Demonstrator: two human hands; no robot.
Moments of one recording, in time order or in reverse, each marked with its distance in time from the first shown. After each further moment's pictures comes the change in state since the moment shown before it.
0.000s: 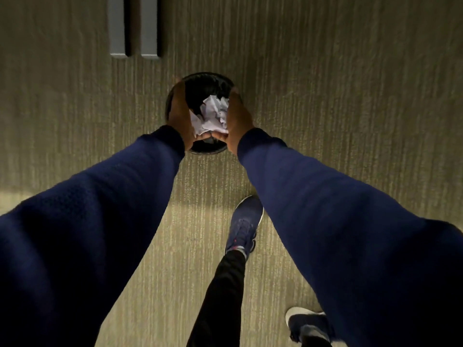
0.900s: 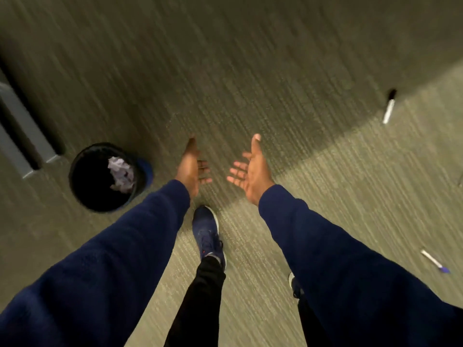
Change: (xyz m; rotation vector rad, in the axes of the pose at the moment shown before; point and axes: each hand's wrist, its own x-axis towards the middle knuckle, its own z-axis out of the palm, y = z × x) left_hand -0.073 -0.229 0.188 0.870 -0.091 -0.080; right_hand -0.167 0.029 -0.316 0.593 0.302 -0.134
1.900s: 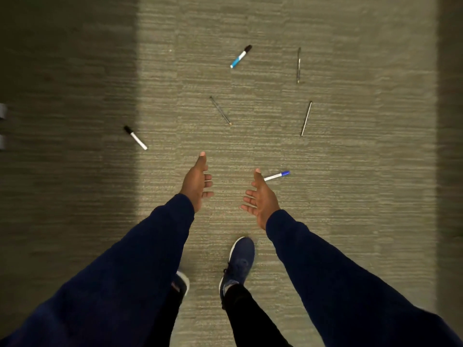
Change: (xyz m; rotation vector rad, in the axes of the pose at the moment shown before) left_hand -0.224 -0.243 0.635 0.991 -0.500 0.029; right_hand -0.201 -0.077 -0.642 0.790 0.462 -0.115
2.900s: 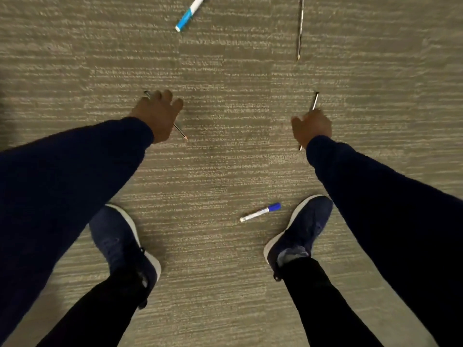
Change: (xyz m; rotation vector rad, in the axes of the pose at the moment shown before) left_hand 0.418 0.145 0.107 2.107 -0.032 0.663; right_hand 0.400 -0.262 -0.120 -1.049 0.629 -0.309
